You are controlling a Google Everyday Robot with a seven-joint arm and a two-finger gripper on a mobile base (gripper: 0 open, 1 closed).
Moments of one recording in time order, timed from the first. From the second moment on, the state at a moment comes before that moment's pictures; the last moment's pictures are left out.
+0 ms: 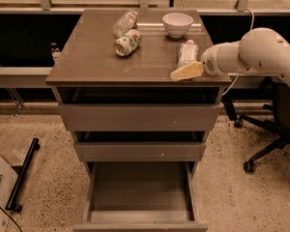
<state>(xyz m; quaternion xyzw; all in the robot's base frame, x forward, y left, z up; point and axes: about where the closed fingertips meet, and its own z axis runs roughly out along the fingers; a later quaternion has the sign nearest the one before) 0.738 -0.177 0.838 -0.31 0.82 0.09 0.47</state>
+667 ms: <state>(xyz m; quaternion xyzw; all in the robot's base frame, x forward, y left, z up) 0.751 -0.152 0.838 -0.31 0.81 0.12 0.48</state>
